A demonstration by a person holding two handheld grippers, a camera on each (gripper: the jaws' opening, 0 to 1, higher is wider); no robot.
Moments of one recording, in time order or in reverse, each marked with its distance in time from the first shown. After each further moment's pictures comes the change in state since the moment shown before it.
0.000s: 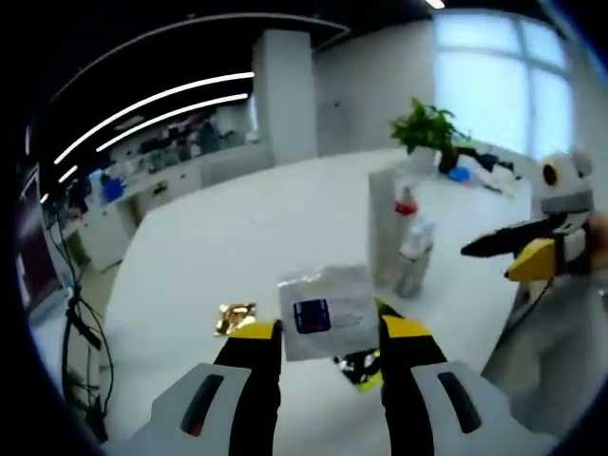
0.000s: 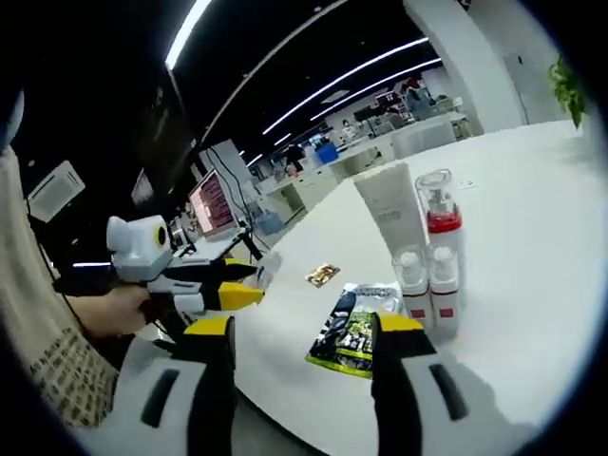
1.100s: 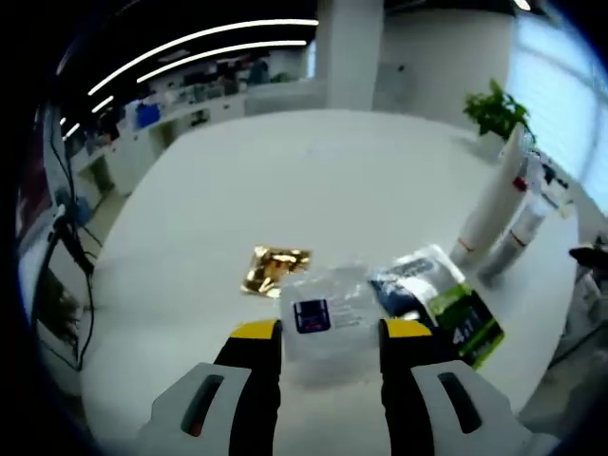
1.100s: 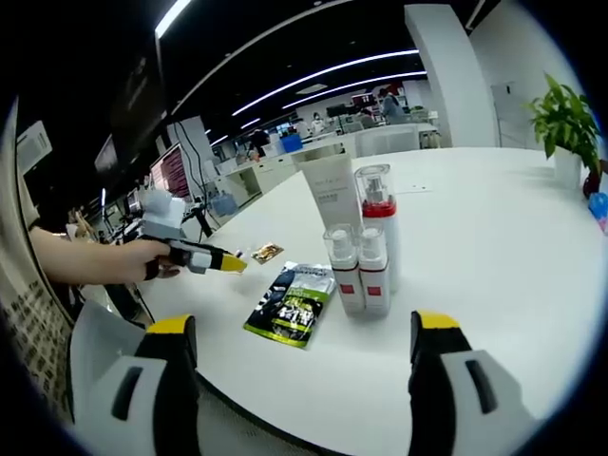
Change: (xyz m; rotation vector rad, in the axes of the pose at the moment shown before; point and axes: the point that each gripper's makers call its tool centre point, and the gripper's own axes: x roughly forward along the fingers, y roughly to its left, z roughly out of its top) left arm 0.057 0.070 -0.049 -0.209 0.176 0.139; right arm -0.047 -0.053 -0.029 -0.158 0.104 -0.277
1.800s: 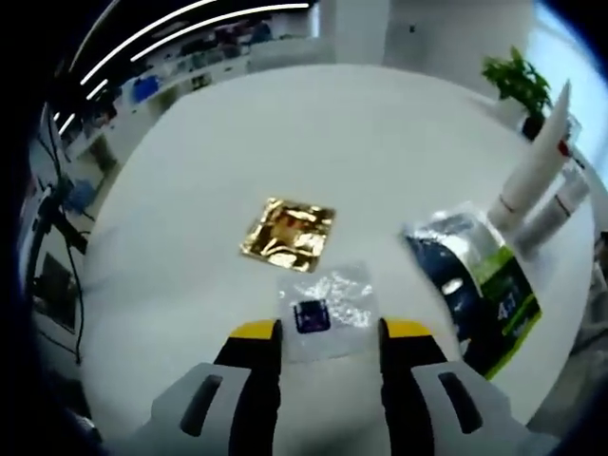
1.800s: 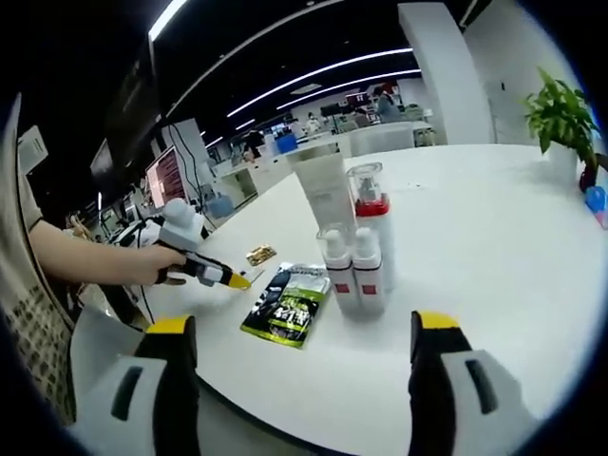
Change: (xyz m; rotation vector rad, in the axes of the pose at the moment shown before) left arm 0.036 0.024 -0.044 -0.022 0.234 0.062; right arm -0.001 -0.005 0.000 0.024 -0.003 -0.020
